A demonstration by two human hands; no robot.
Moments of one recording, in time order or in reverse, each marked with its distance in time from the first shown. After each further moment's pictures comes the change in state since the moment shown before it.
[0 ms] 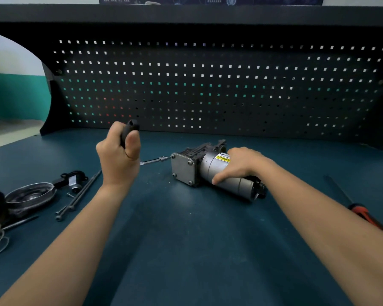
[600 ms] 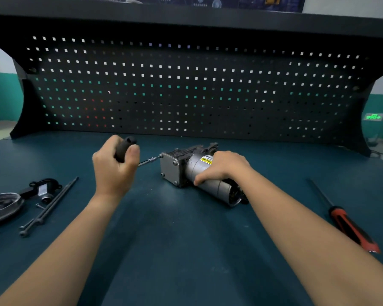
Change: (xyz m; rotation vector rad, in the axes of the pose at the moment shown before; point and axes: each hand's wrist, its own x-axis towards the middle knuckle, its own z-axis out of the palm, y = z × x) left_hand -0.015 -0.015 0.028 -0.016 -0.075 -0.075; right_hand 0.003 -0.007 0.001 0.046 0.023 0.090
